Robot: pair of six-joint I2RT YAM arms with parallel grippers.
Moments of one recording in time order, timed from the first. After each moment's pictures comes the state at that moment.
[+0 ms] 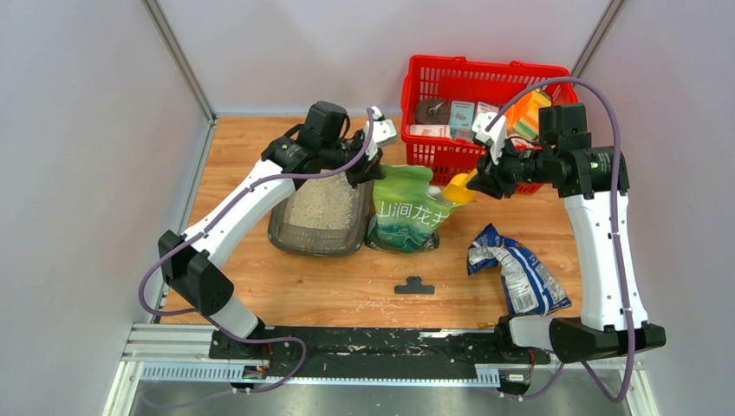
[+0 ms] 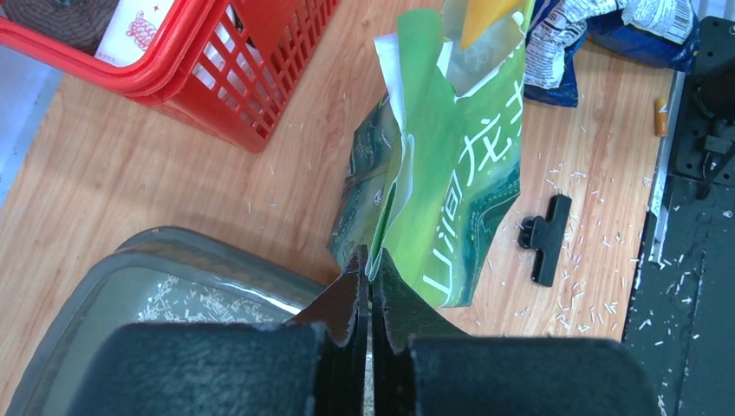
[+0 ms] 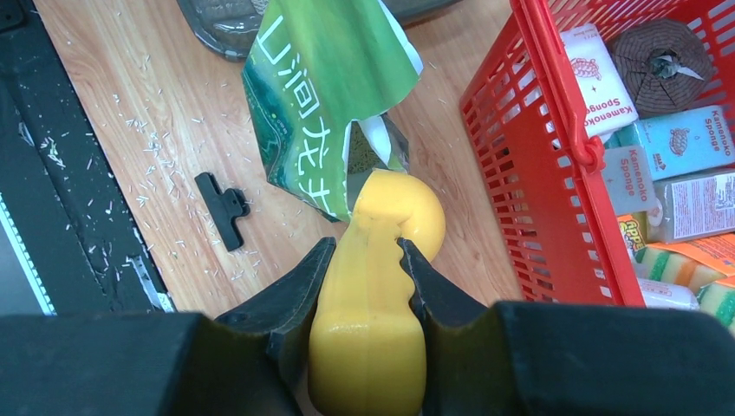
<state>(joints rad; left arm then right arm) -0.61 1.59 1.63 -0.65 0.57 0.39 0.12 1.29 1.77 -1.32 -0.70 -0.80</state>
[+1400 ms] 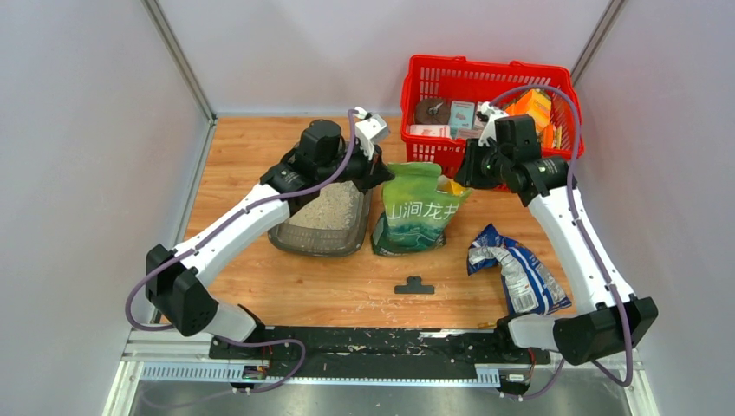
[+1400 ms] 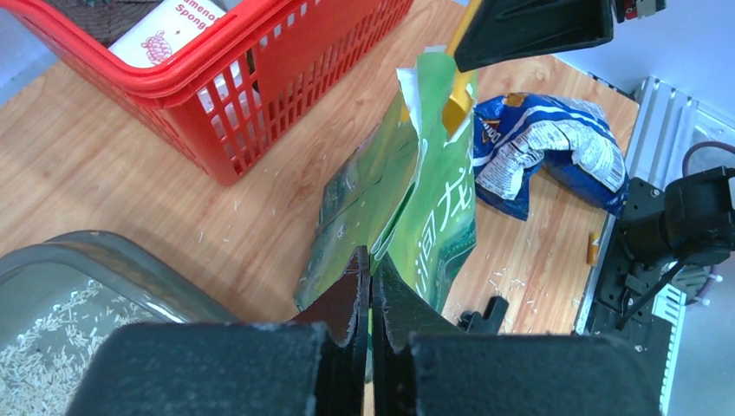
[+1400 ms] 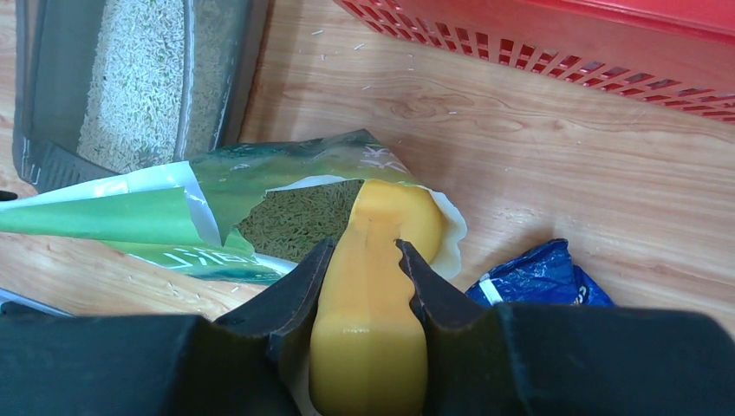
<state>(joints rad) -0.66 1.44 1.36 -0.24 0.45 -0.01 0.26 1.29 1.43 -0.88 -0.13 0.24</state>
